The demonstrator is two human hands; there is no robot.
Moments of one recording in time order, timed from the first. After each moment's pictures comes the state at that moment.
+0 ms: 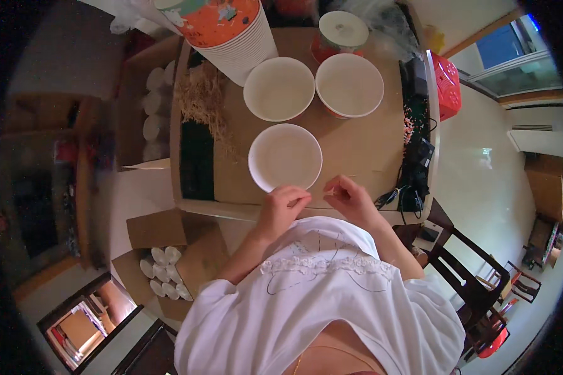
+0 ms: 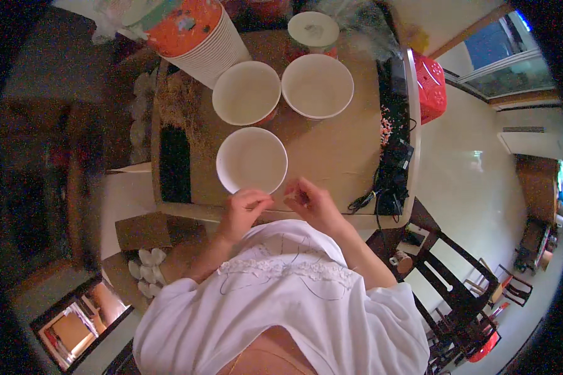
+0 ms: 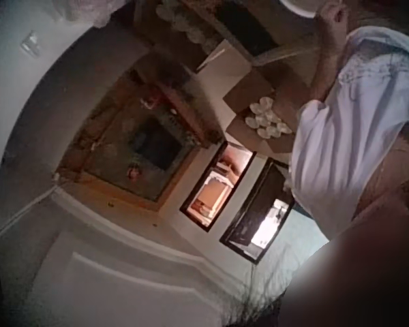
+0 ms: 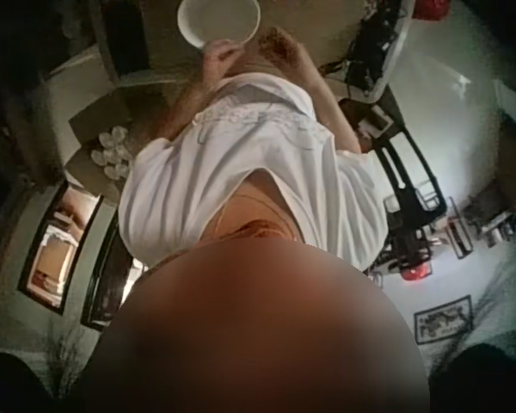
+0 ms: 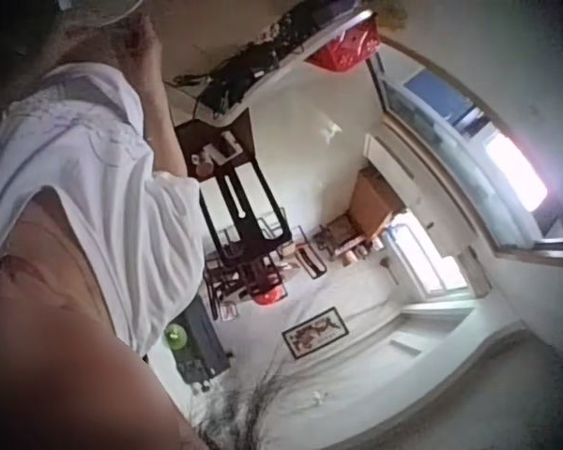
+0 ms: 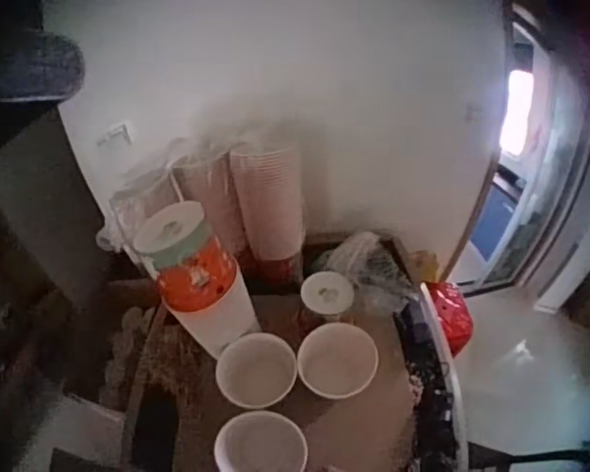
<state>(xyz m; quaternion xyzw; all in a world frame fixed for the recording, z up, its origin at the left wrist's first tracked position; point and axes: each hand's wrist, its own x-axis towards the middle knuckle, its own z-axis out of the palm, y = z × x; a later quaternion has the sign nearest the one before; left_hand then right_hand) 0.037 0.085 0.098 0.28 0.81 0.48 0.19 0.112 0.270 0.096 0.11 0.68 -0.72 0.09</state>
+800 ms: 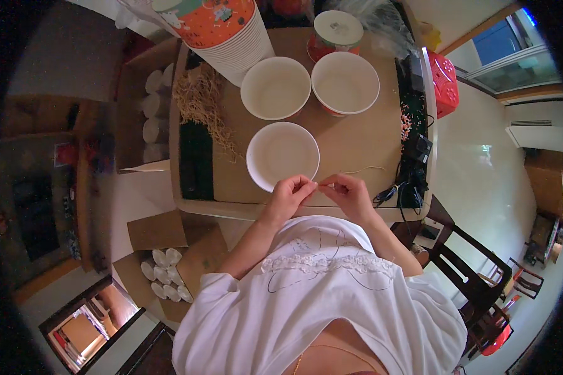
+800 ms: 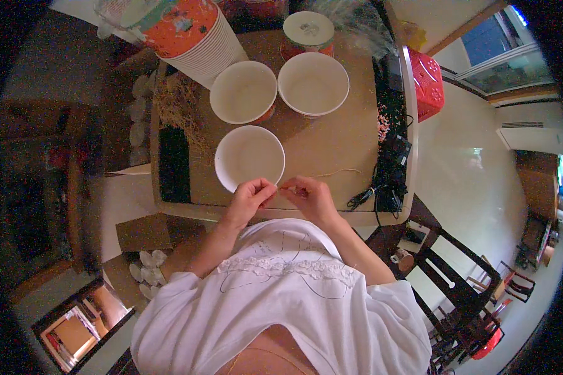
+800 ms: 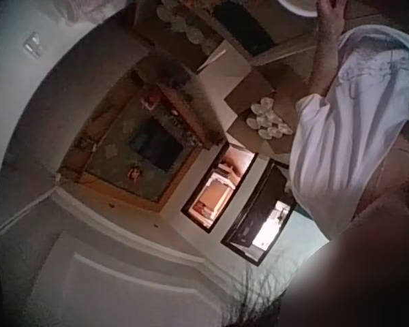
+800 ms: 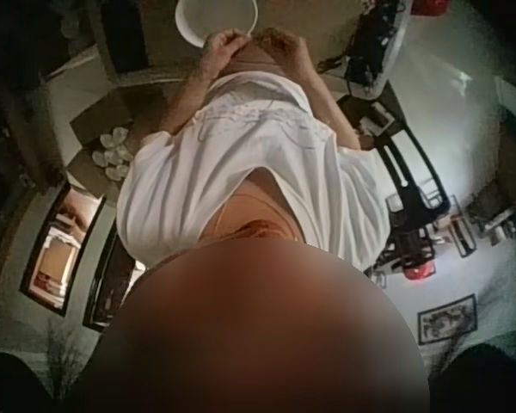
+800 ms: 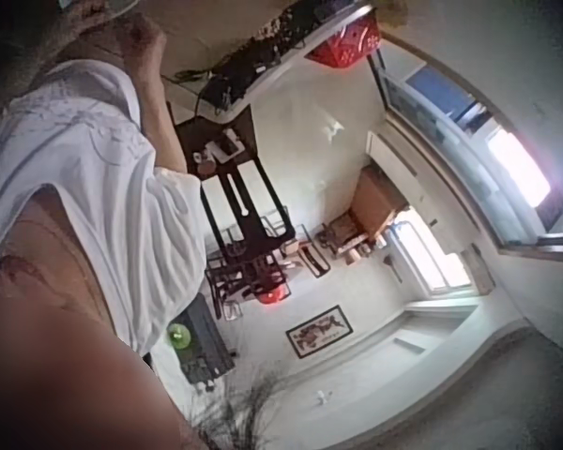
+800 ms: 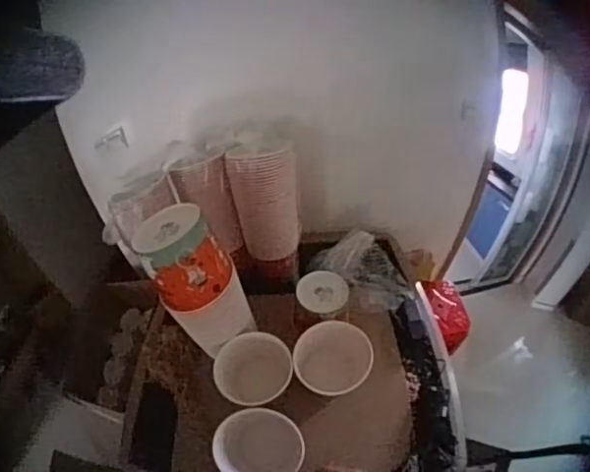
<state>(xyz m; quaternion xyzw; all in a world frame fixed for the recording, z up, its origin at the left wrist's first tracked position) 0.035 0.106 0.081 0.02 0.61 0.65 0.45 0.111 0.264 0.089 0.17 0.72 -0.67 0.03</state>
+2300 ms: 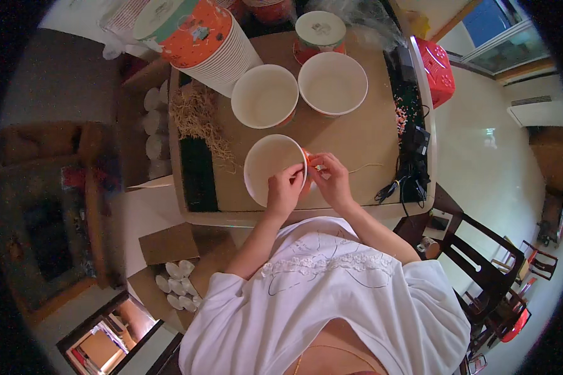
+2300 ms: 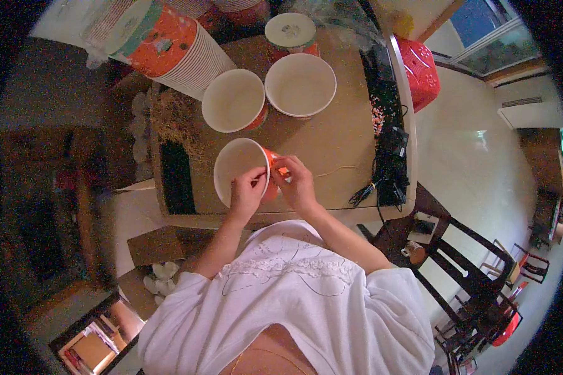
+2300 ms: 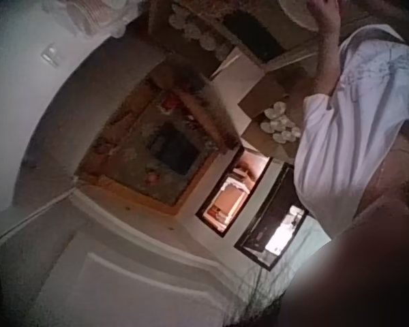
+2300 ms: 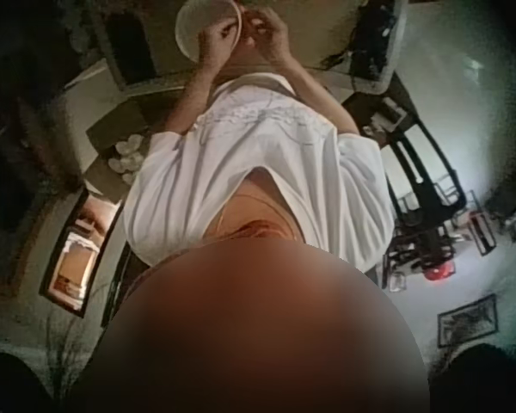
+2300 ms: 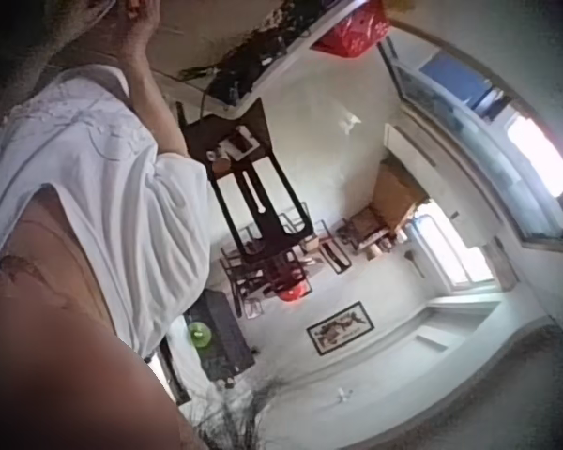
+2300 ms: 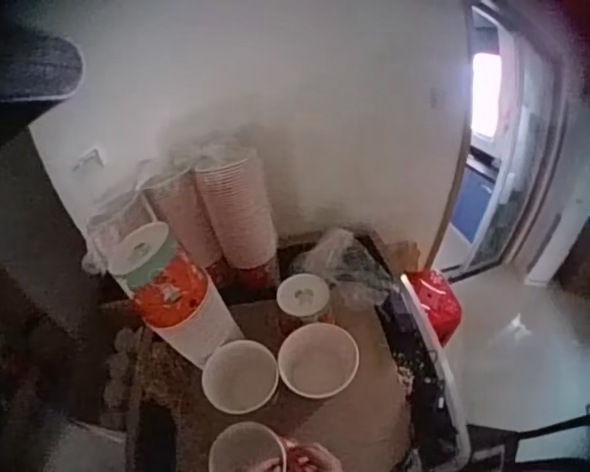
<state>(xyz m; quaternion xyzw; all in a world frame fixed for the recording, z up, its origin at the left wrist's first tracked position) 0.017 0.128 0.063 0.15 0.81 0.51 0.23 0.076 0.249 0.046 0.19 0.73 -0.63 -0.16</state>
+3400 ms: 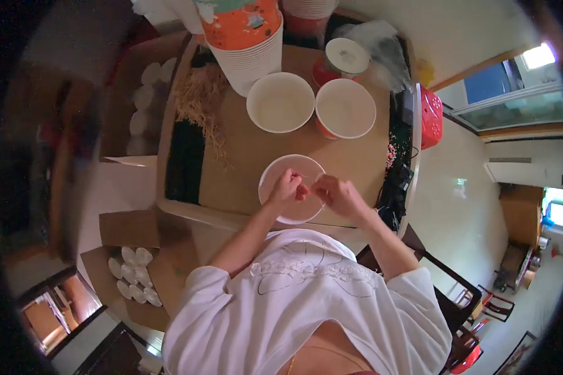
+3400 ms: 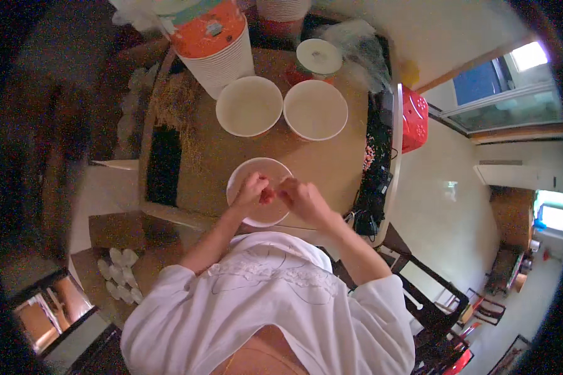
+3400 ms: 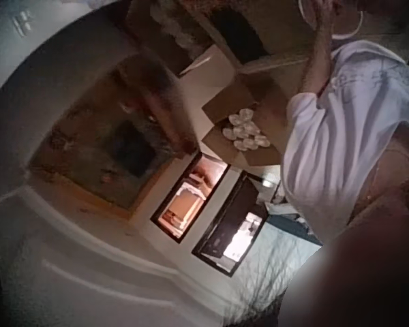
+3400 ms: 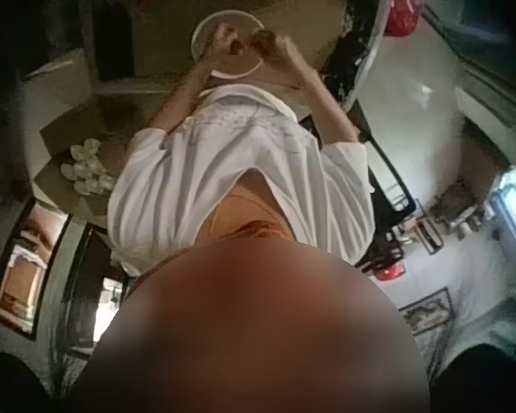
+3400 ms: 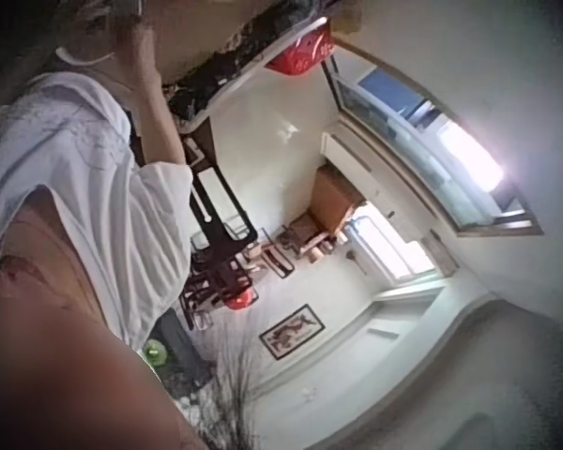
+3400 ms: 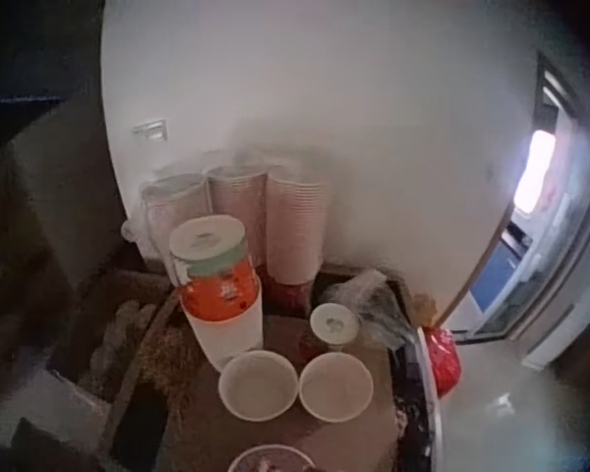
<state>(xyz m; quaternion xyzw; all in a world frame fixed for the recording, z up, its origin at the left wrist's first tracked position) 0.005 0.127 -0.001 -0.09 0.59 0.64 0.48 0.070 0.289 0.089 -0.03 0.88 -0.47 0.11</state>
